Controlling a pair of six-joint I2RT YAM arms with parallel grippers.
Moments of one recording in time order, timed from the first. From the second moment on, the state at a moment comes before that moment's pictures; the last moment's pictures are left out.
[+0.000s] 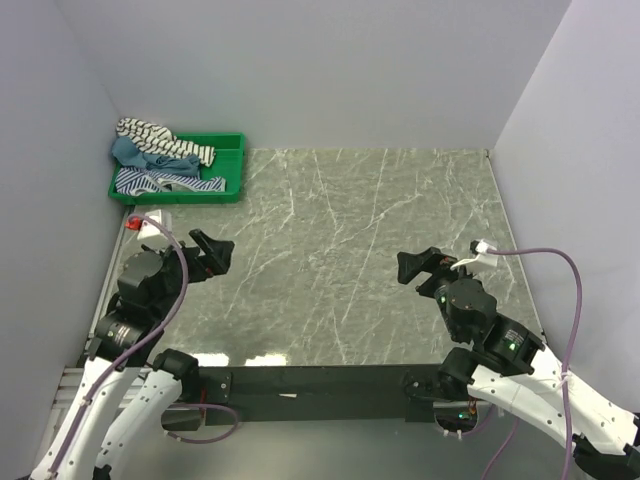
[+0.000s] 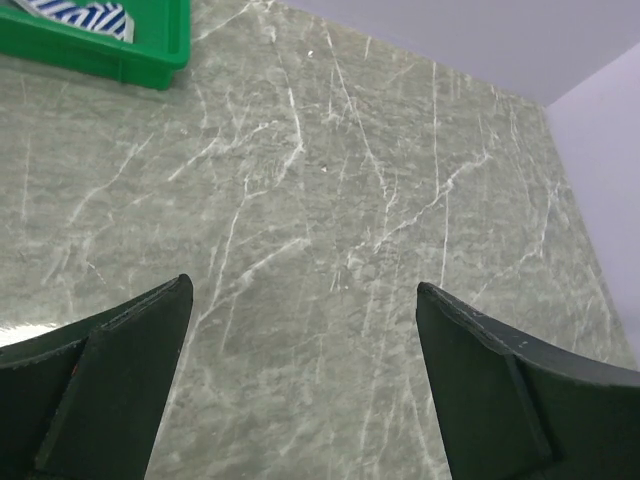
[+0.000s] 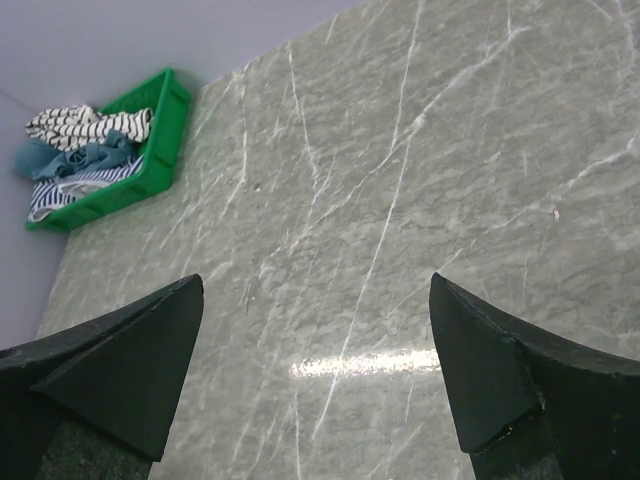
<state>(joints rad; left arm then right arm) -0.34 0.47 0.74 -0.50 -0.09 -0.52 0.88 0.42 0.60 -0.47 0.74 0.73</state>
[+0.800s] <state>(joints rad) -0.08 1.80 1.58 -0.29 -0.46 -0.79 0.71 0.75 0.74 -0.33 0.49 0.62</state>
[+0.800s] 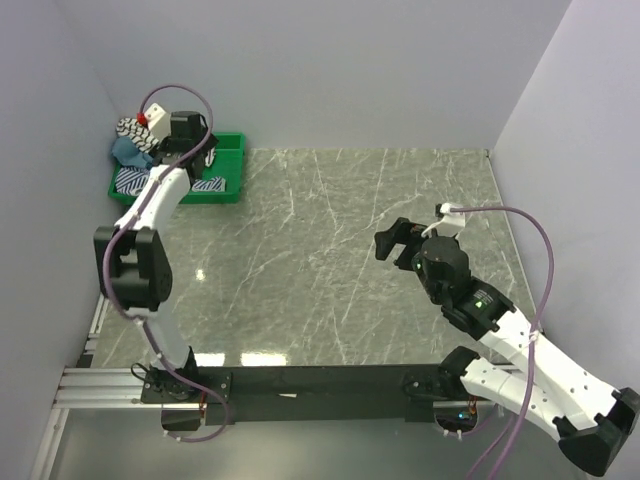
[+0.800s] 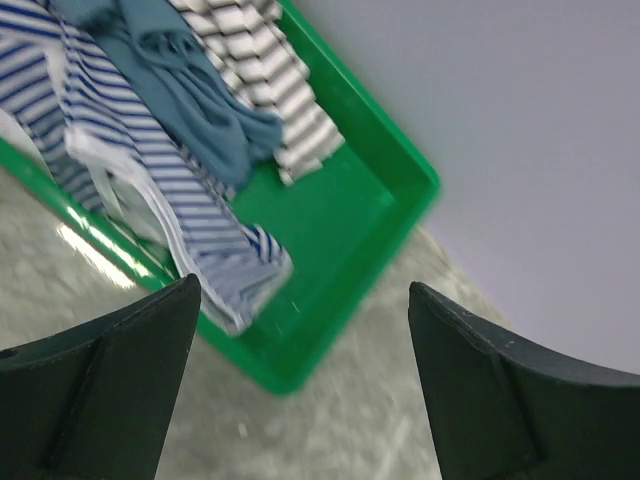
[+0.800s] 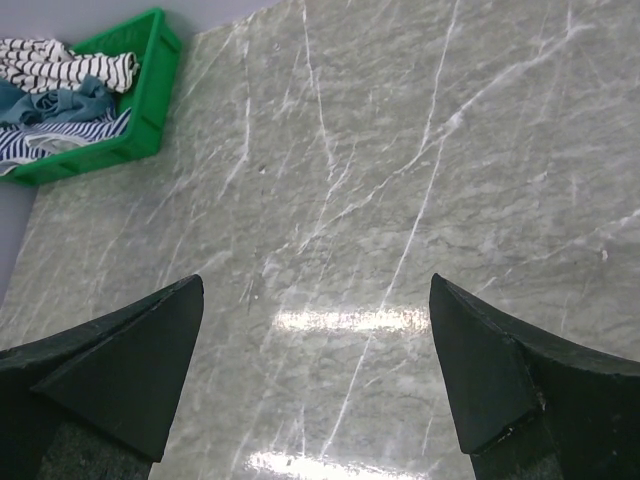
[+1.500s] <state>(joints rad) 0.07 2.40 2.08 -0.09 -0.53 -0.62 0.66 0.98 0.73 -0.16 0.33 0.62</state>
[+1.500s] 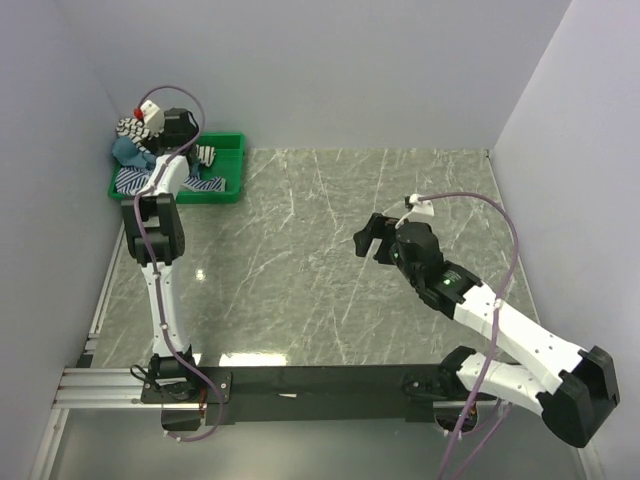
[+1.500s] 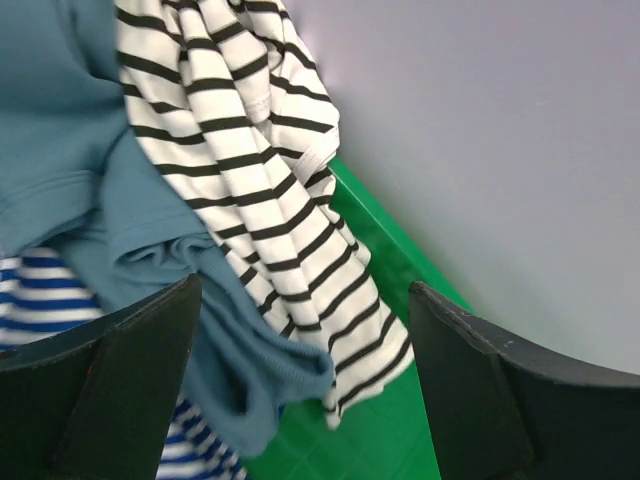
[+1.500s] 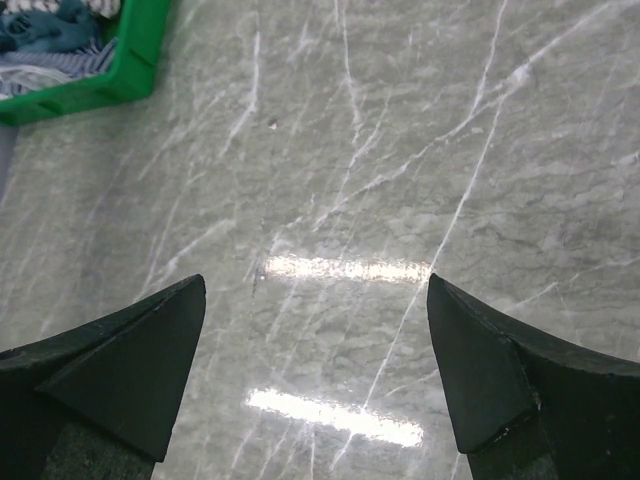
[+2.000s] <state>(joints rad) 0.10 2.55 2.11 0.00 -0.55 -0.73 0.62 1.12 0.73 -0.12 0.29 0.62</state>
